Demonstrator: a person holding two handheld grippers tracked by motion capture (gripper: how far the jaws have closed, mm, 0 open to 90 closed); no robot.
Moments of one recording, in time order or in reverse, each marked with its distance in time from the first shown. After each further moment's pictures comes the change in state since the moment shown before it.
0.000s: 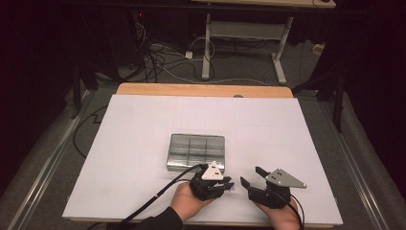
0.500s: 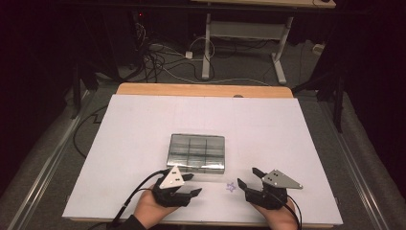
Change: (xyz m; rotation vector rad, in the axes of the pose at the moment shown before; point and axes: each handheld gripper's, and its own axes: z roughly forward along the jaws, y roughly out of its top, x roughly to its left) left arm 0.022 -0.066 -0.085 -0.024 0.134 -0.030; right arm 0.007 0.000 0.003 0.008 0.010 -0.016
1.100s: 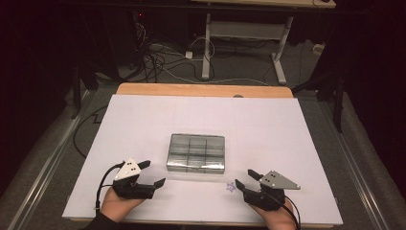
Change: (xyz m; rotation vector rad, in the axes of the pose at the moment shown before) left arm 0.056 -0.037 -0.062 -0.078 0.160 -0.140; right arm 0.005 -0.001 0.003 -0.003 0.039 -0.004
